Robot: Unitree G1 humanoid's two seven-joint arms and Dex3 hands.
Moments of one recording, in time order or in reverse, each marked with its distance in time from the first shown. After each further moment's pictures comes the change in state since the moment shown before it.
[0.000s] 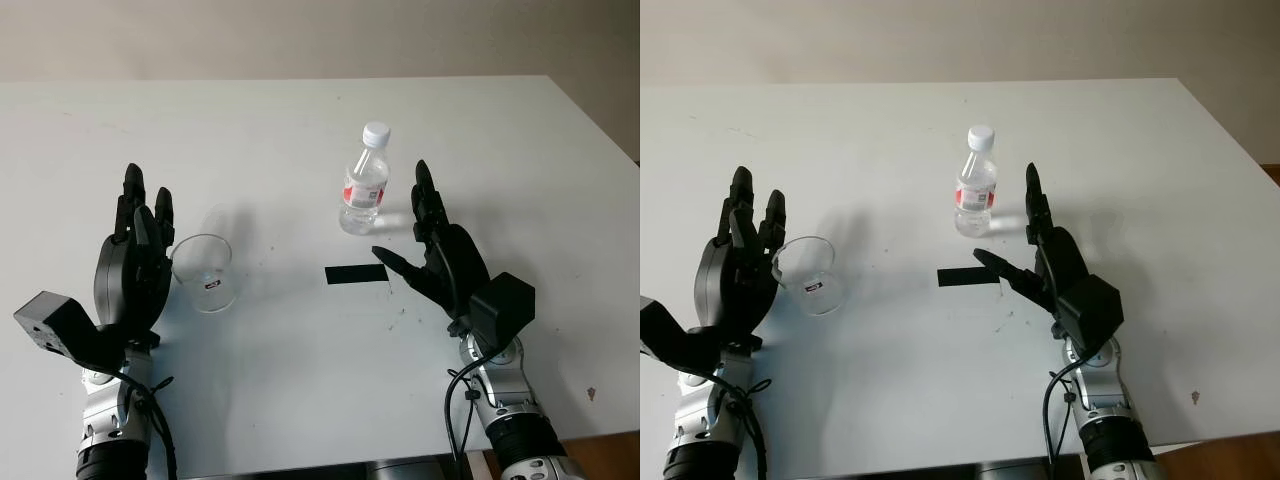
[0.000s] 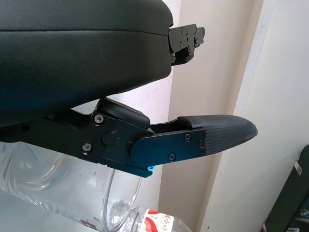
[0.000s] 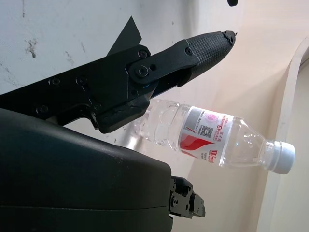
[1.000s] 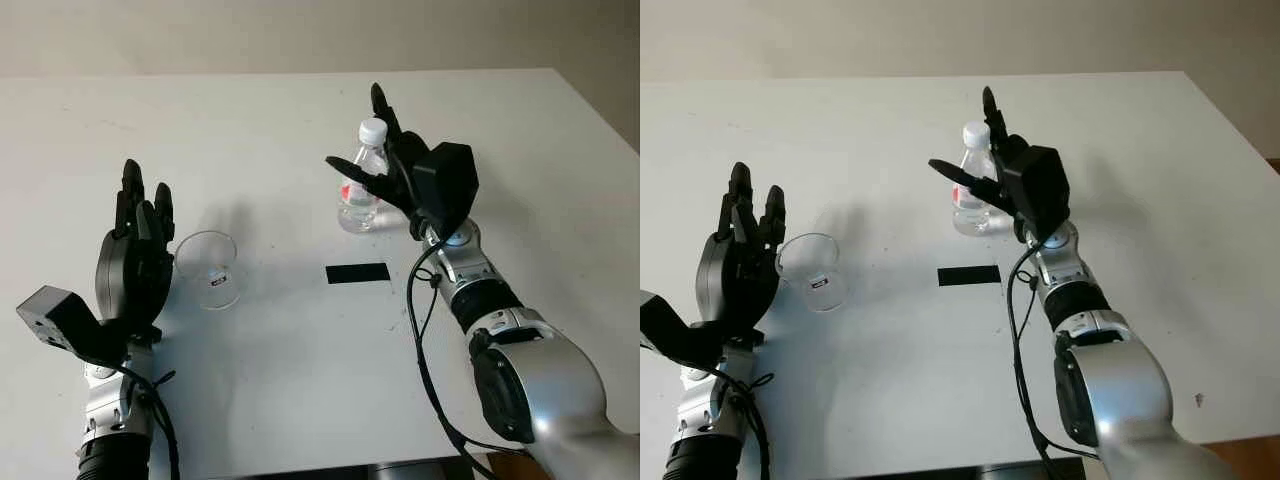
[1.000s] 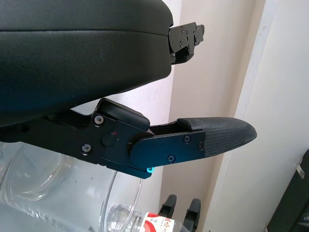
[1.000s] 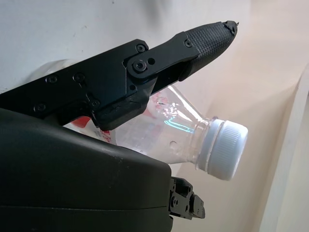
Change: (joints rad) left arm -0.024 -0.001 0.000 0.020 0.001 -0.012 0.013; right arm -0.613 0.010 0.010 0.564 -0.094 0.062 -0.026
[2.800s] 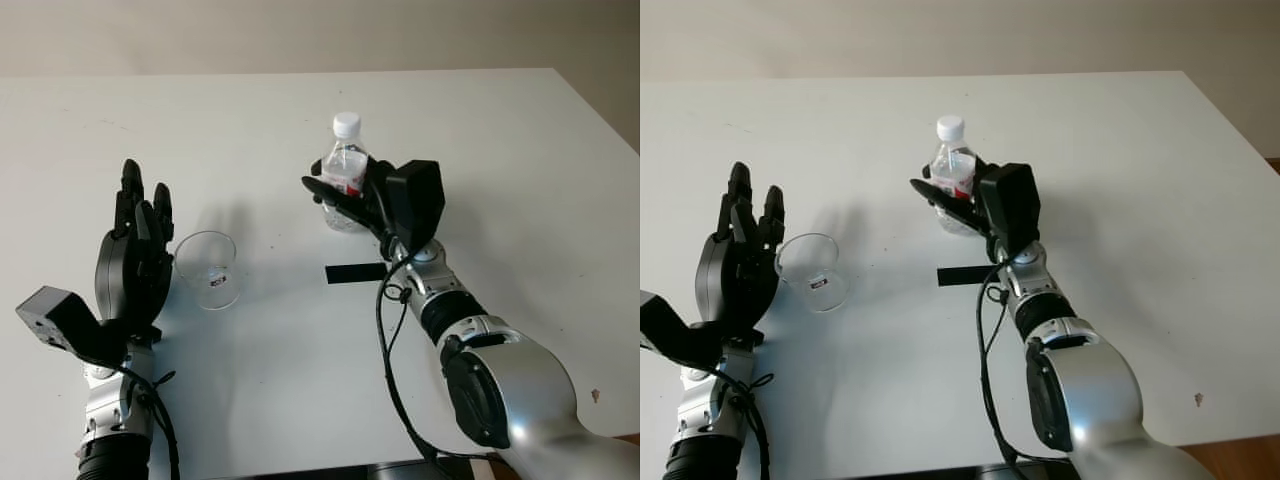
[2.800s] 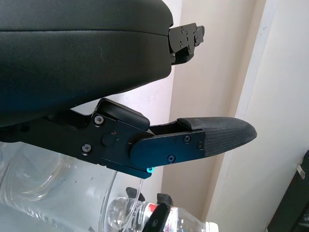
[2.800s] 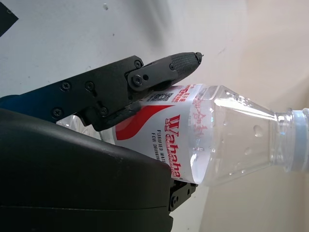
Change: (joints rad) left arm 0.002 0.000 0.000 -0.003 0.001 0.002 0.000; right arm -0.008 0.116 -0.046 0.105 0.005 0.031 -0.067
